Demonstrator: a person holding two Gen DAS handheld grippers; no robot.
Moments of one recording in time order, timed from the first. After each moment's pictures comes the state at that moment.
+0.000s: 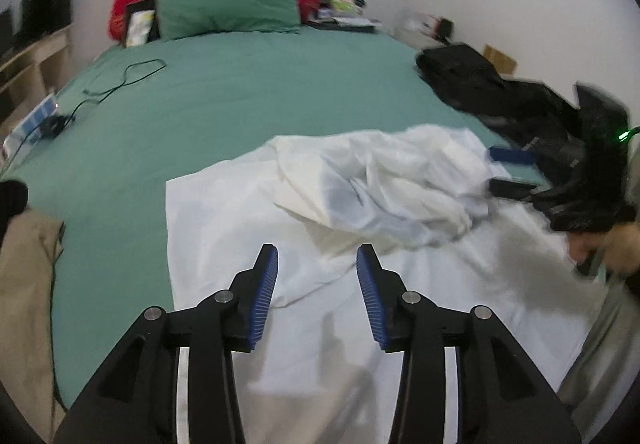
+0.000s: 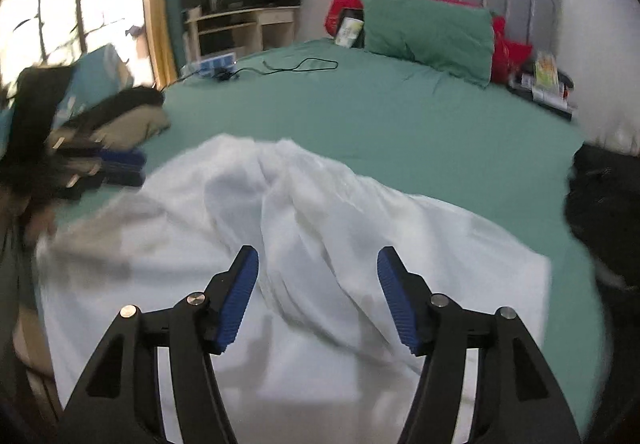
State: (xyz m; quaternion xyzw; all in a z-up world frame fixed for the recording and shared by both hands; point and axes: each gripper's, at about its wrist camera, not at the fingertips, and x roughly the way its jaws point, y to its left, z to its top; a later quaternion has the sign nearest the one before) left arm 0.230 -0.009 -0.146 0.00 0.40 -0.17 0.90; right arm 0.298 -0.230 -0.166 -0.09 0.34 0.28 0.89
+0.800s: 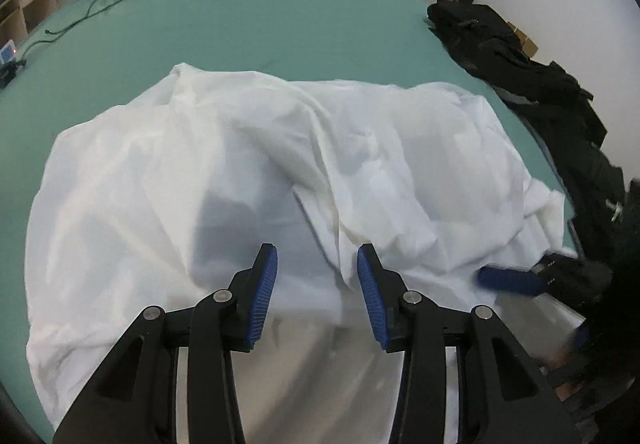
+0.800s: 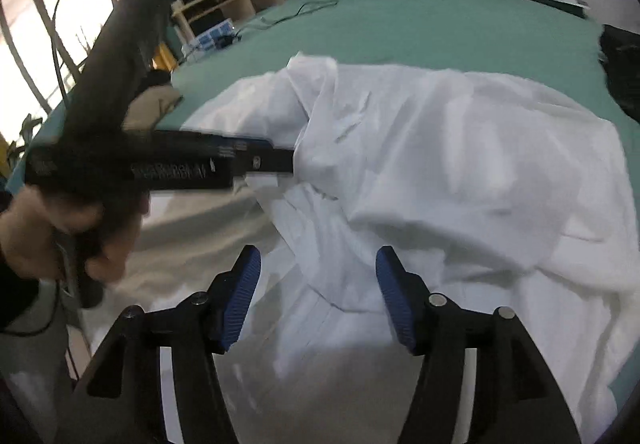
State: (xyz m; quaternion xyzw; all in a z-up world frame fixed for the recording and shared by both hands) left arm 0.292 -0.101 -0.214 -0.02 0.50 -0.16 0.85; right arm 0.252 -0.234 -0.220 0.01 0.45 0.30 0.84
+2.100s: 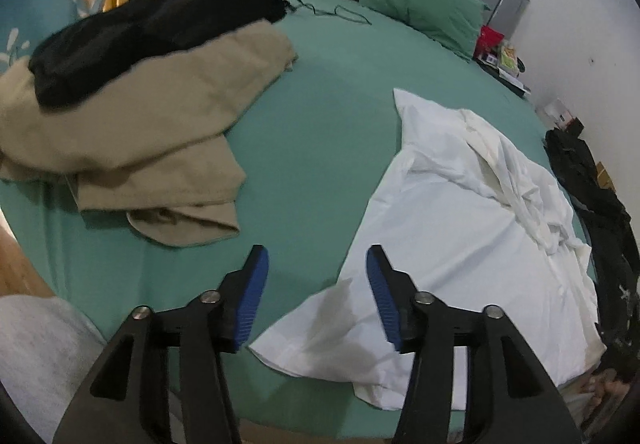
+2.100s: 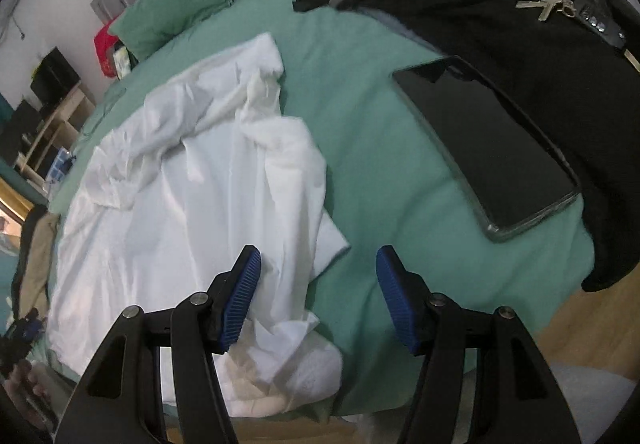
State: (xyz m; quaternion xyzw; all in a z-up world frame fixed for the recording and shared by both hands) left arm 0.069 0.144 -0.196 -0.19 0.42 0.07 0.88; right arm 0.116 -0.418 -0.212 0.18 0.47 -0.04 0.86
